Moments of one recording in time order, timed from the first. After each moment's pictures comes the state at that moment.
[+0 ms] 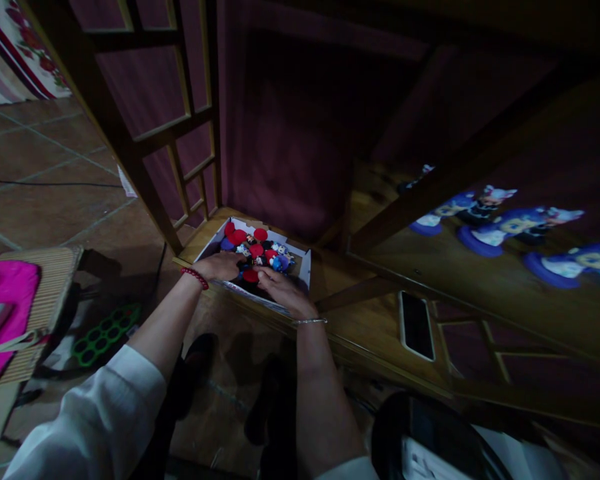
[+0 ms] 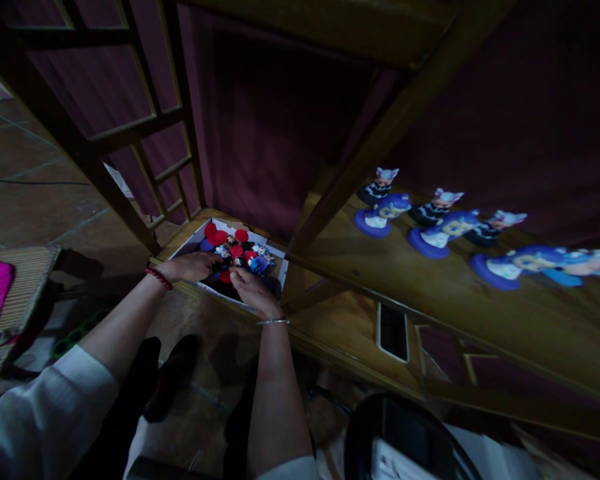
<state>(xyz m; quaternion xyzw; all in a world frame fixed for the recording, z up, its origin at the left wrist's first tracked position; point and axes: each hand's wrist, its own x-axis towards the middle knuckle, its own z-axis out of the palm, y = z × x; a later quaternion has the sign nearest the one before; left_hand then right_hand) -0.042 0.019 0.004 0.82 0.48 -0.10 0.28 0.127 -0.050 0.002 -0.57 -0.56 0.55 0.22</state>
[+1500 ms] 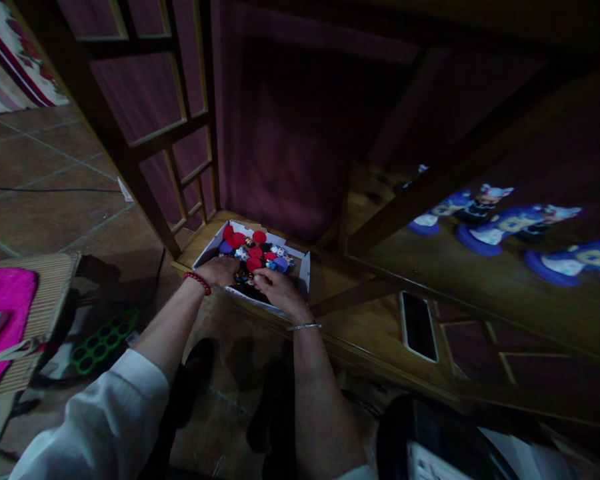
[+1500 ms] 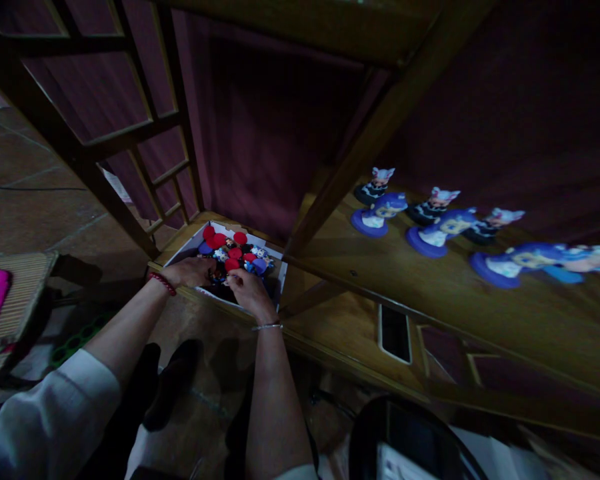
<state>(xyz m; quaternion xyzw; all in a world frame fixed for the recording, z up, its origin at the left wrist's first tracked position) -0.037 0.010 0.010 0.82 0.50 -0.15 0.23 0.125 -0.039 -0.033 -0.58 -0.63 0.44 0.27</state>
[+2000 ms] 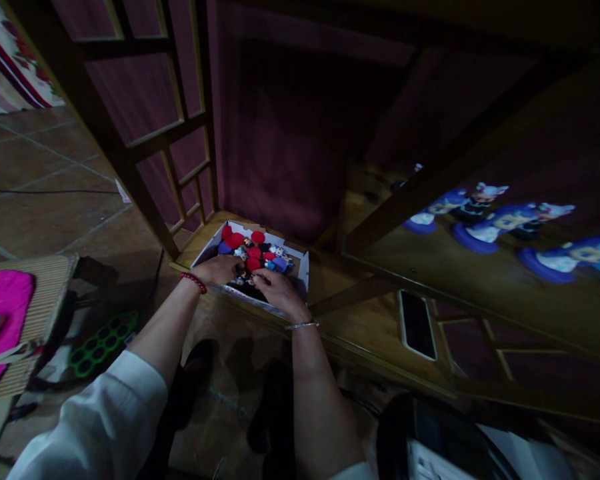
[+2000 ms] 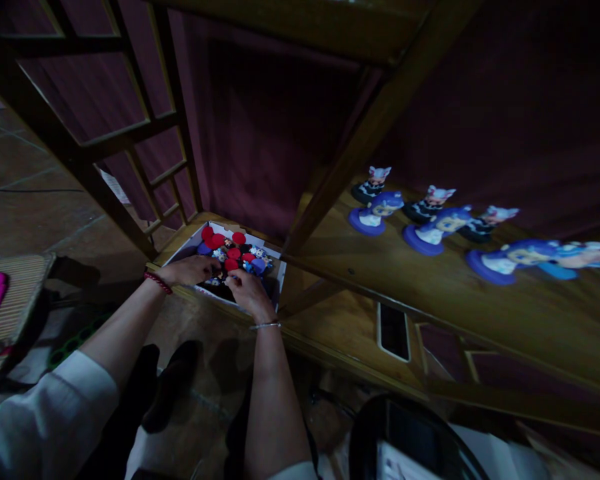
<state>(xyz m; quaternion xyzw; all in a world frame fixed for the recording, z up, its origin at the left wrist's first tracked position) -0.041 0.018 0.000 0.83 0.47 -0.06 0.28 0.125 -0.041 -0.021 -0.60 -0.65 0.40 0.23</state>
